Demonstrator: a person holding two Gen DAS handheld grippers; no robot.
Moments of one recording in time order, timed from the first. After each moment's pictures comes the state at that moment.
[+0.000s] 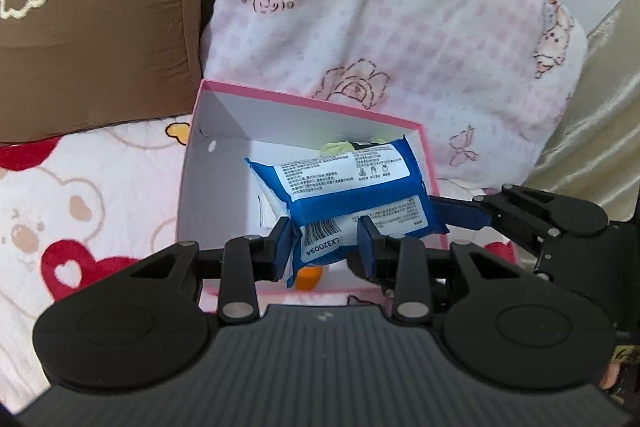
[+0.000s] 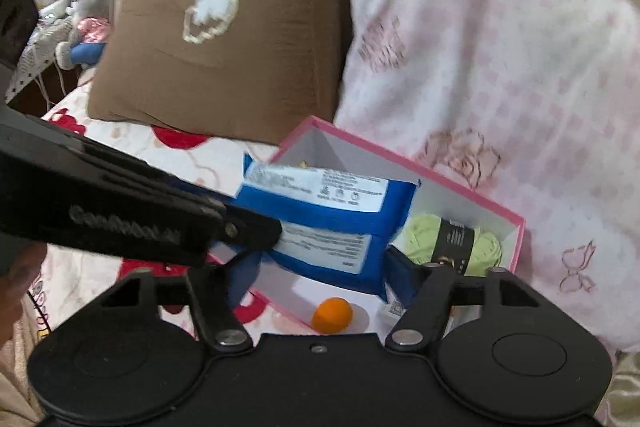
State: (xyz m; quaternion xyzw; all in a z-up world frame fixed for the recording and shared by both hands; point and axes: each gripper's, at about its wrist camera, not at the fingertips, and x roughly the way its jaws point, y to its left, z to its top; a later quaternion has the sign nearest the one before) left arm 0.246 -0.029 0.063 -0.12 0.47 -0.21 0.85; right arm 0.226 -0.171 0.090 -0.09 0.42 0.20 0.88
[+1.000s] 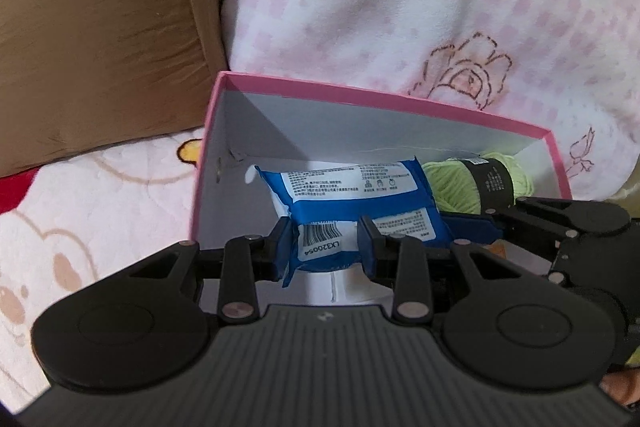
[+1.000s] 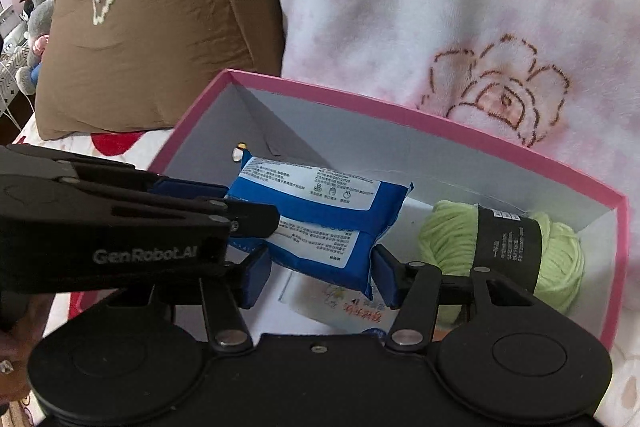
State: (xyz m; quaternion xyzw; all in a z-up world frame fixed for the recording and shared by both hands) left arm 0.349 -0.052 -0.032 -0.07 0.49 -0.14 0.86; right arm 0.342 -0.182 -0.022 -0.02 0.48 0.19 0.85
